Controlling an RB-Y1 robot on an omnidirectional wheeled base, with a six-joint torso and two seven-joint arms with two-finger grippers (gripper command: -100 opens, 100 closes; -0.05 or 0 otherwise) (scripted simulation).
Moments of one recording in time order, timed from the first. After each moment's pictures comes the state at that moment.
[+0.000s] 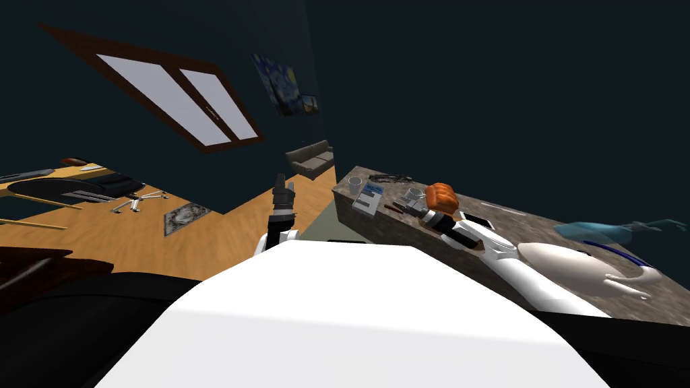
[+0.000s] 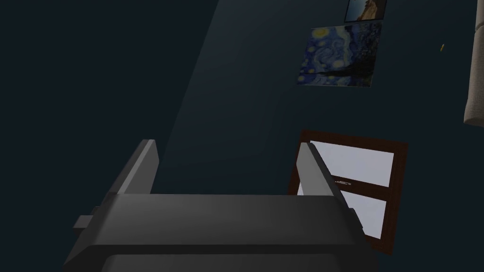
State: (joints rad) left arm 0.52 0.04 0.06 -2.21 -0.11 -0.39 -0.01; right arm 0.29 -1.04 0.08 -1.60 0.39 -0.70 0.15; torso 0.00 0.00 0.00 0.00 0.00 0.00
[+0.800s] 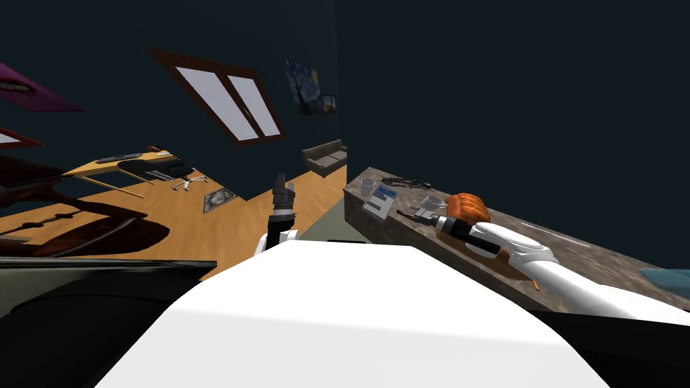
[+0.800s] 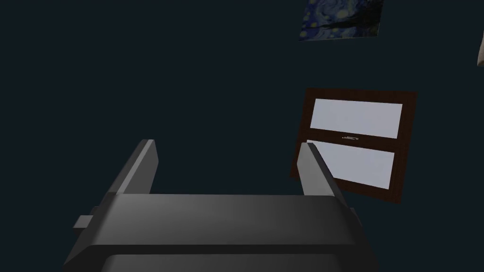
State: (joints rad) left arm 0.52 0.04 0.06 -2.21 -0.11 -0.39 -0.01; right arm 0.30 -1.22 0.17 -1.43 0.48 -0.73 0.16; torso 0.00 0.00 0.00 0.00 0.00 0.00
